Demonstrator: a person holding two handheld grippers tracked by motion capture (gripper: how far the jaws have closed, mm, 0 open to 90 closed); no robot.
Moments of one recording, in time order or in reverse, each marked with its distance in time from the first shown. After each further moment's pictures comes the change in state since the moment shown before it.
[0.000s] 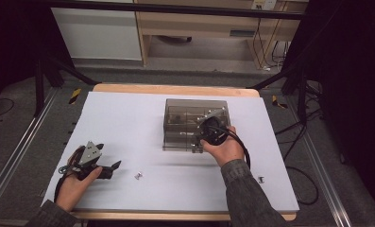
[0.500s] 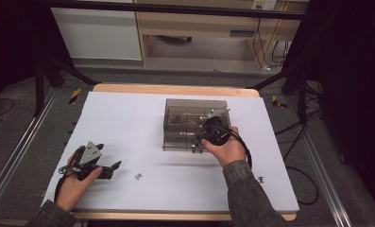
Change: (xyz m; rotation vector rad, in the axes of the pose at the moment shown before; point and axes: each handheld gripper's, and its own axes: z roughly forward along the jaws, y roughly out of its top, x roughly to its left) left arm 0.000 0.000 0.000 0.012 0.000 0.012; right arm -0.003 -0.002 -0.009 -0.047 0.000 0.018
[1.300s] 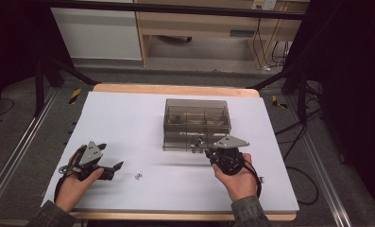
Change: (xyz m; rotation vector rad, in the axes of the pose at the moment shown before) left arm -0.008 0.017 -0.008 -0.043 -0.047 0.009; right arm 0.028 -0.074 -0.037 -0.181 -0.044 0.032
